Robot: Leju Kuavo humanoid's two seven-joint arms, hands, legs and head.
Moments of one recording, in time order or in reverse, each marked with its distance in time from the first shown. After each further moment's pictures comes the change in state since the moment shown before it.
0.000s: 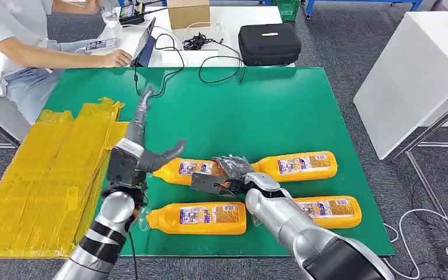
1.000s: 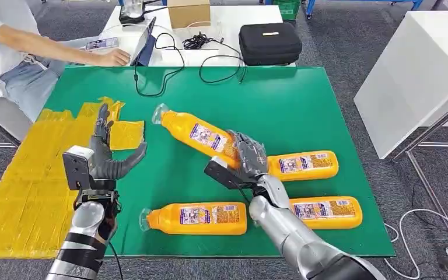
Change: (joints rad) left arm 0.133 0.011 0.215 -0.044 0.140 -0.108 -0.034; right arm 0.121 -0.014 -0.185 -0.140 -0.075 -0.569 -0.246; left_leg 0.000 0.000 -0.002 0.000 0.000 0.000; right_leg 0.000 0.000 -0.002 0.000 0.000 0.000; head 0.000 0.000
